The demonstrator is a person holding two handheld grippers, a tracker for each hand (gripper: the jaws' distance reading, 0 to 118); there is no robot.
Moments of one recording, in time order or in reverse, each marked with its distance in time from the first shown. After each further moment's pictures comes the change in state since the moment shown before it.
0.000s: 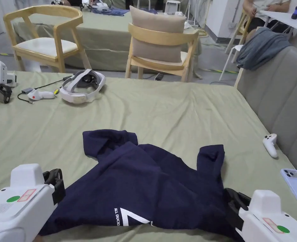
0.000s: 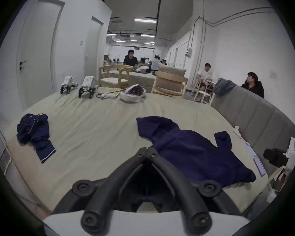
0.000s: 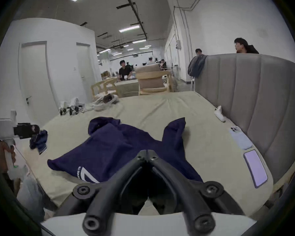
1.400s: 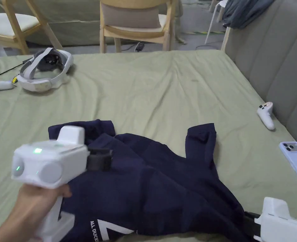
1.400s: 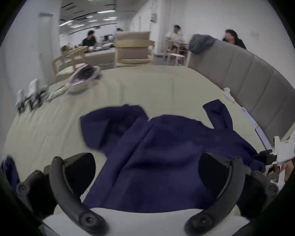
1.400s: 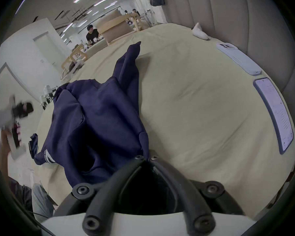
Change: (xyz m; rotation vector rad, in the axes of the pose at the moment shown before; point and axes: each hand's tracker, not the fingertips) left arm 0.119 0.056 -0.223 -0.345 -0.255 -0.330; right arm 0.139 -0.063 -0.095 -0.504 -0.049 -0.306
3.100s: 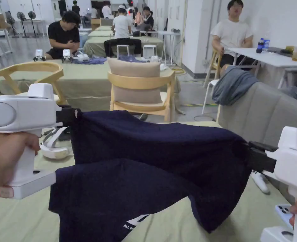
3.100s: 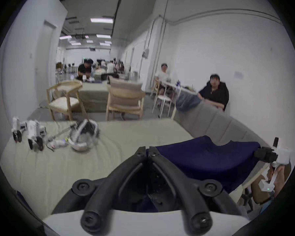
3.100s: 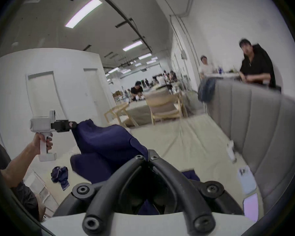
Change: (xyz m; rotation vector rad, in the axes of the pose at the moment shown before) left arm -0.081 0.163 0.217 0.416 -0.111 0.122; right arm -0.137 0.170 0.233 0.653 0.278 0.251
